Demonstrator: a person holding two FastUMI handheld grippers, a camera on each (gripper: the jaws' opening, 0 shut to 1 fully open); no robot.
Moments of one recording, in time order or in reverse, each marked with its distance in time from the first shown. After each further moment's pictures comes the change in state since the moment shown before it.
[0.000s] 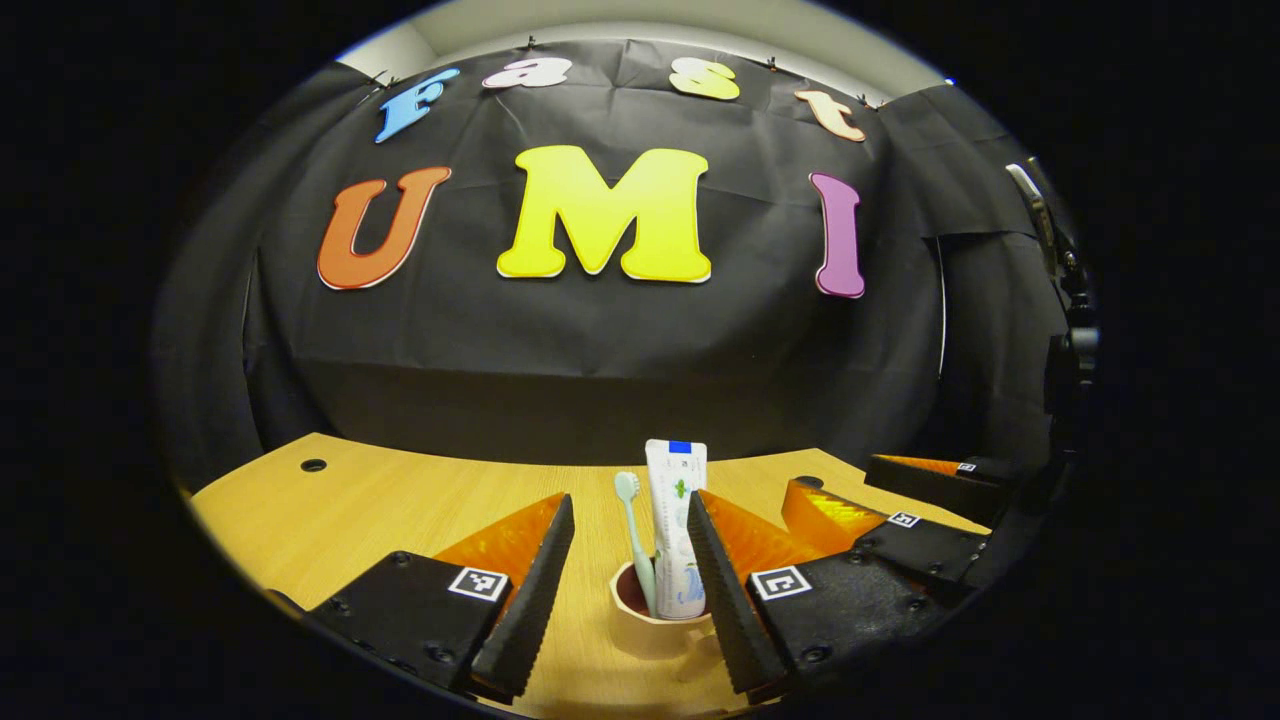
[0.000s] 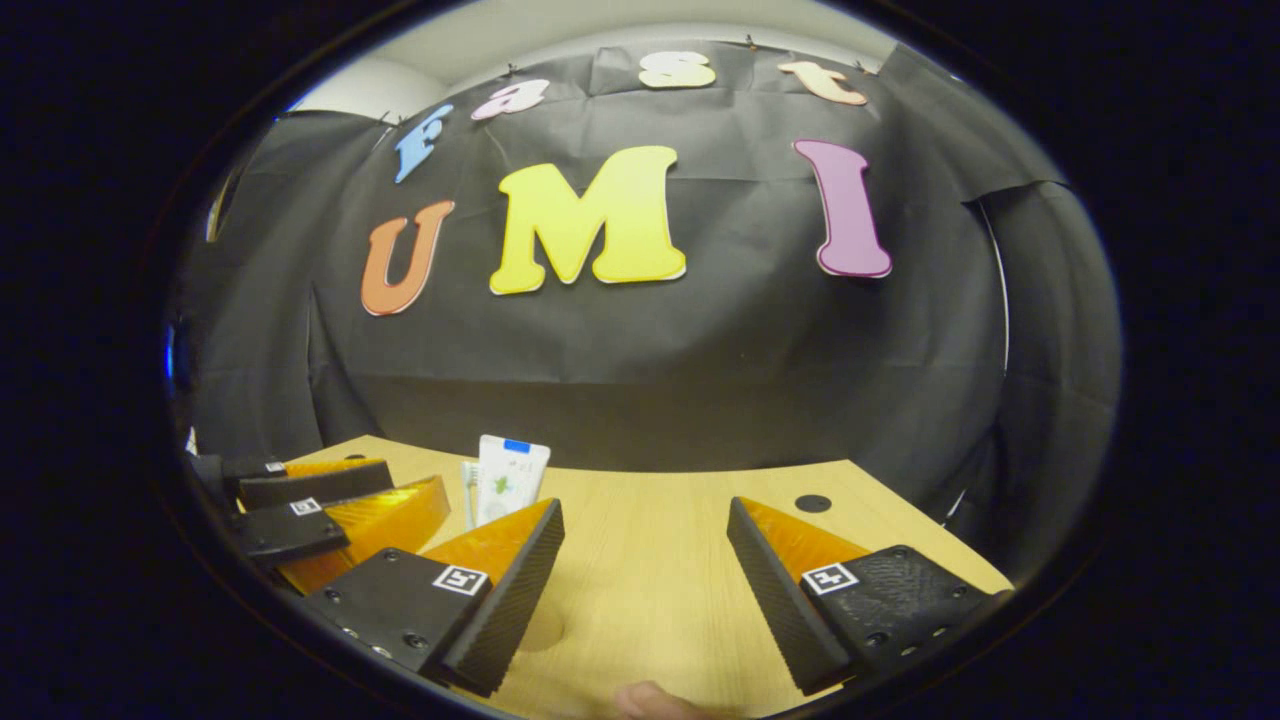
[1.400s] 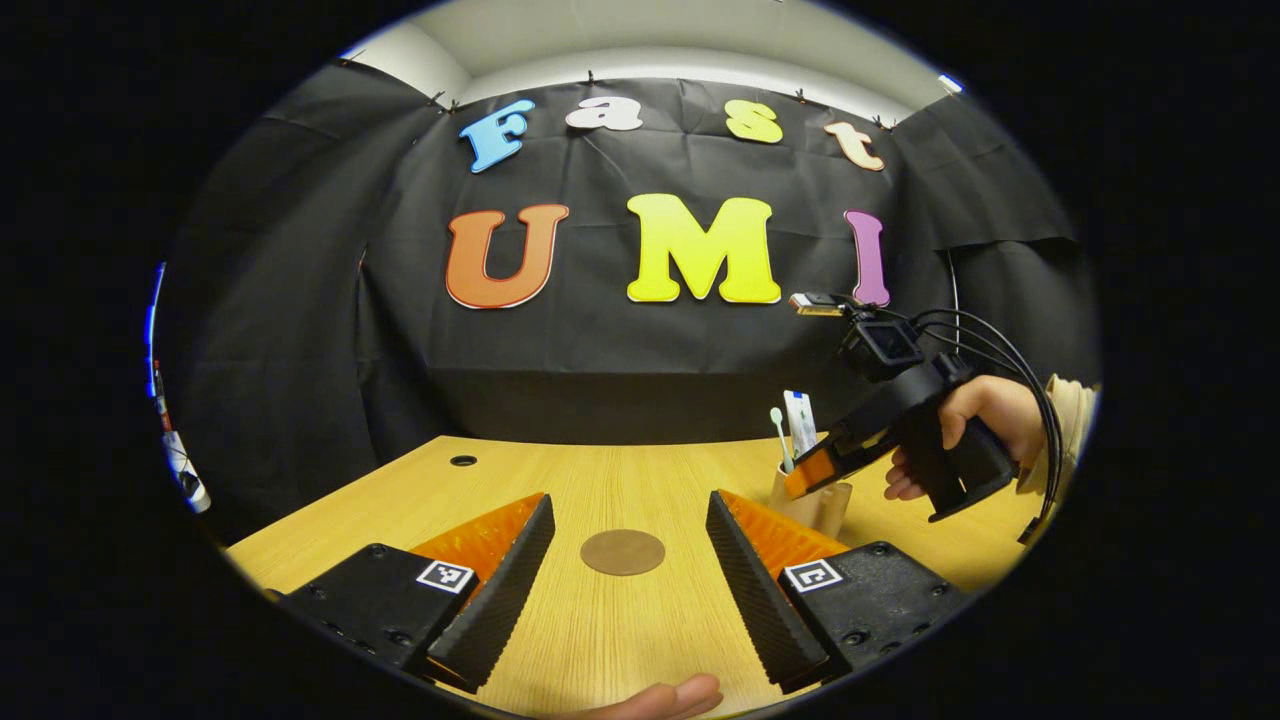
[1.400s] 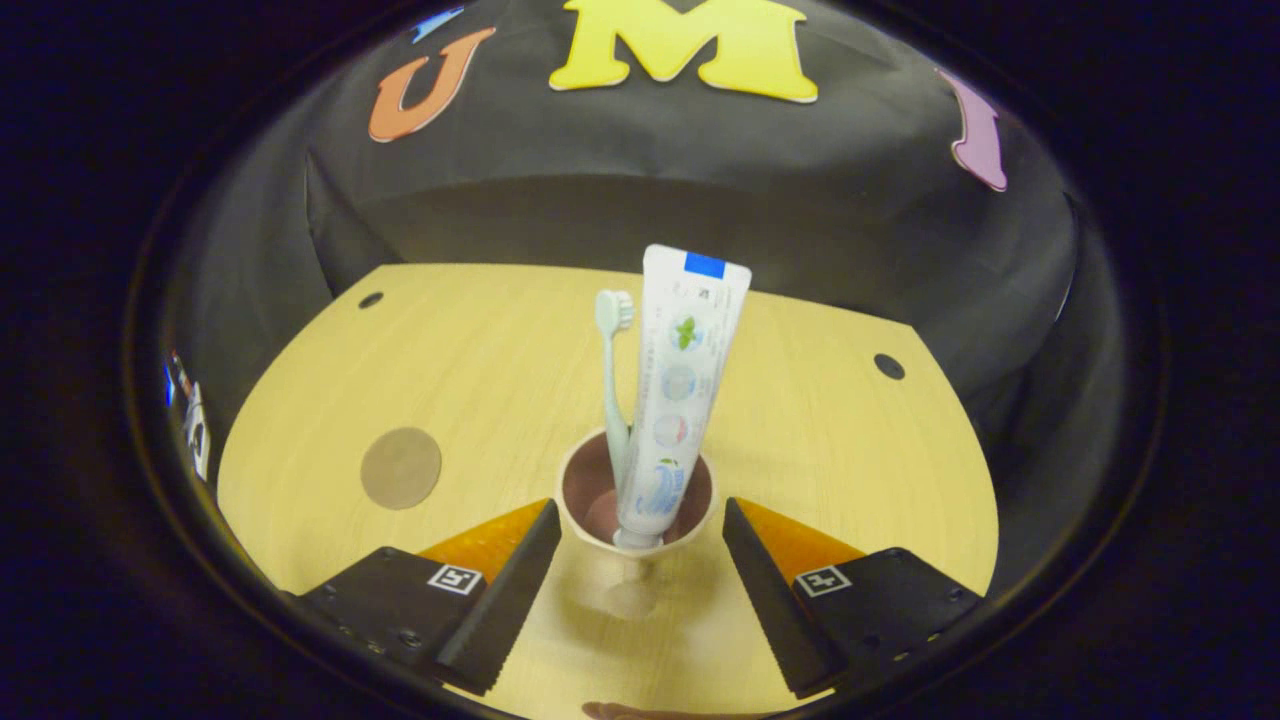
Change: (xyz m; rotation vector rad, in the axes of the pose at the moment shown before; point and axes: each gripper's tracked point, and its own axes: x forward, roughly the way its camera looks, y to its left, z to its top) left arm -0.191 0.149 -0.030 0.039 -0.013 0.127; right arm -0.001 0.098 -0.091 -0.141 0.743 -0.010
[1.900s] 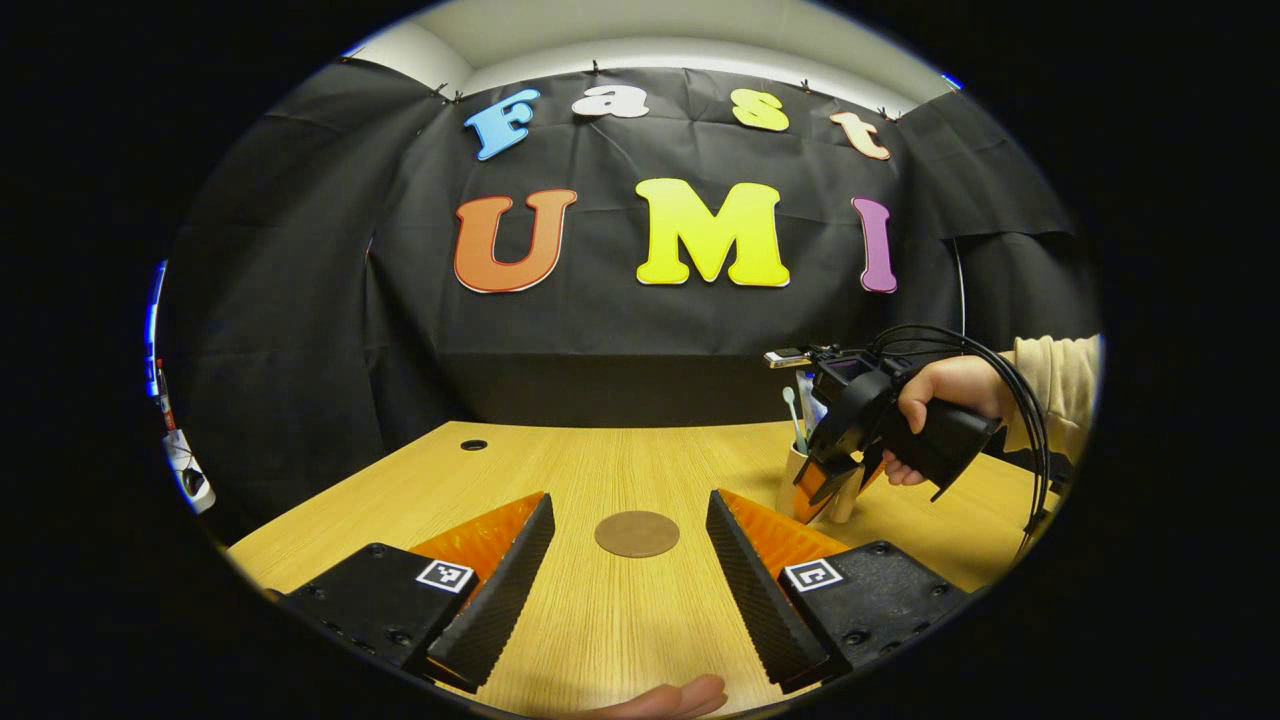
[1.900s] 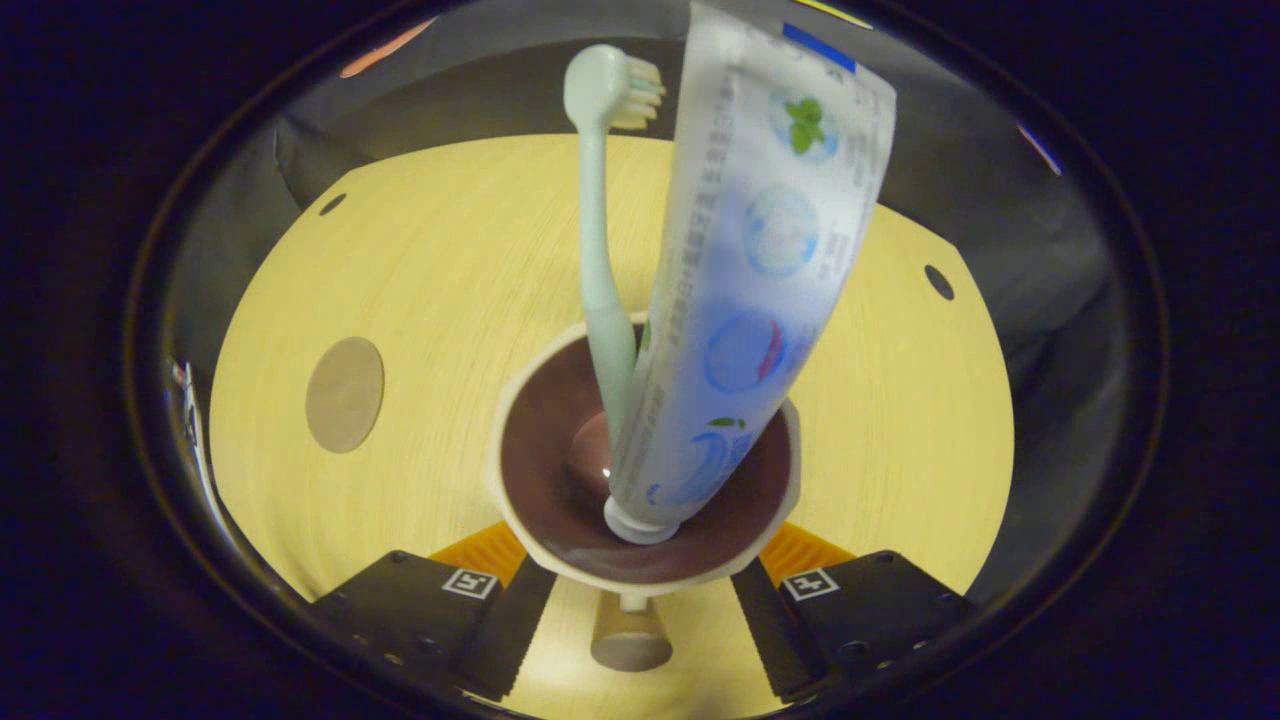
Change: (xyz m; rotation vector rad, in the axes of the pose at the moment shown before) left arm -0.003 0.009 -0.014 0.000 0.044 0.012; right arm 0.036 0.005 -0.047 -0.006 0.367 -0.010
